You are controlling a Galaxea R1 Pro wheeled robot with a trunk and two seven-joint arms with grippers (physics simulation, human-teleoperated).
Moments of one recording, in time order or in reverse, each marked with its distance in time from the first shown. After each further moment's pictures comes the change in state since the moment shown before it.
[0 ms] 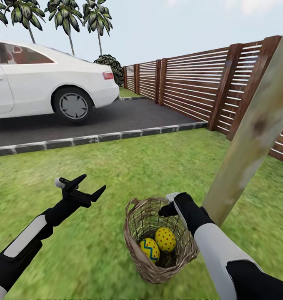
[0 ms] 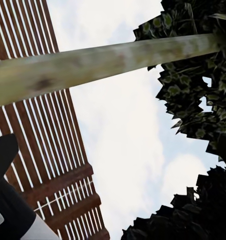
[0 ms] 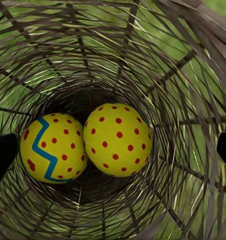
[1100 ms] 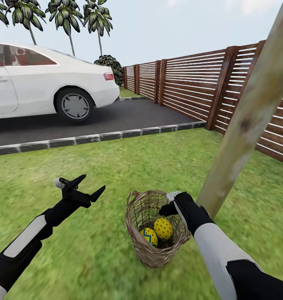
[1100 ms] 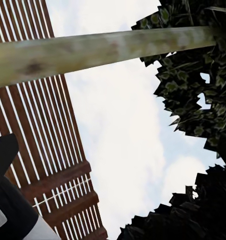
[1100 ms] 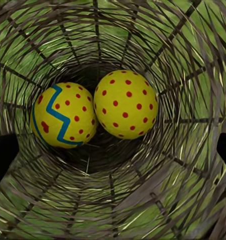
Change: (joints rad) left arm 0.000 0.001 0.002 0.011 0.001 0.000 0.000; right arm -0.002 0.000 0.000 -0.004 0.011 -0.009 0.004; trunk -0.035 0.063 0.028
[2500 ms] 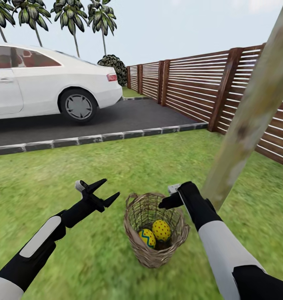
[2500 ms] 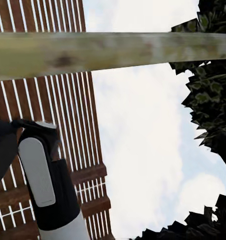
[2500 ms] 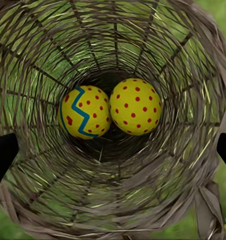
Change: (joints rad) left arm 0.000 -0.105 -0.004 0.011 0.004 0.003 0.225; right arm 0.012 -0.024 0.007 -0.228 0.105 0.195 0.241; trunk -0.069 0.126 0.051
